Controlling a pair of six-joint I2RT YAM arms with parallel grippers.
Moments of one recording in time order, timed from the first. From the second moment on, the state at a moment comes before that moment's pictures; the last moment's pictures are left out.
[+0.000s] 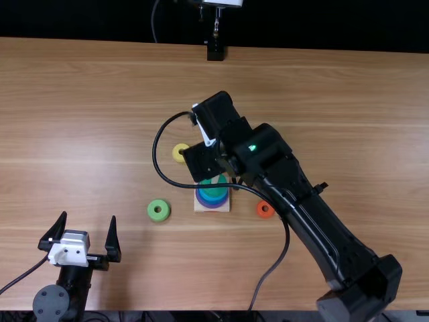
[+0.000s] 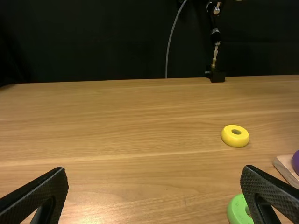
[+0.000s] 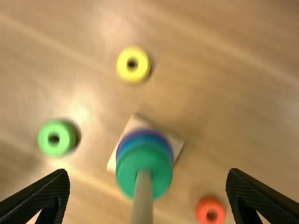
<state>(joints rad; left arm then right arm) -0.05 0.01 0.02 -0.08 0.03 -0.03 0.61 1.91 1.89 -1.04 0.06 0.10</state>
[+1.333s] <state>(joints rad) -0.05 0.01 0.02 -0.08 0.03 -0.03 0.07 0.14 0.09 0.22 0.10 0.09</state>
